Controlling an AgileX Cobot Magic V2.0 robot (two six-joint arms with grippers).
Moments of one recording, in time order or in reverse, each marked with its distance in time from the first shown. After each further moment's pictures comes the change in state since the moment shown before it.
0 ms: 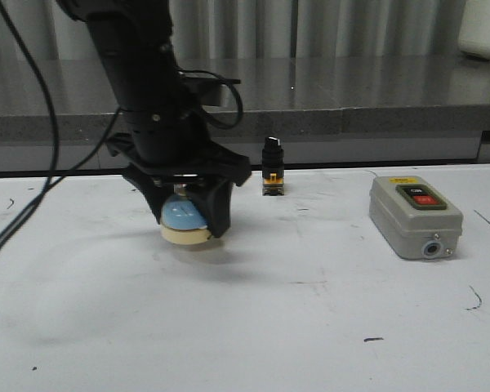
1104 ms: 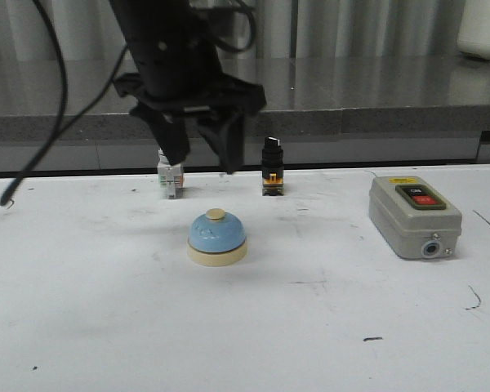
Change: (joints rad) left arm 0.016 -0.146 -0.047 0.002 0.070 0.009; right arm 0.000 0.000 0.000 0.000 0.000 0.000
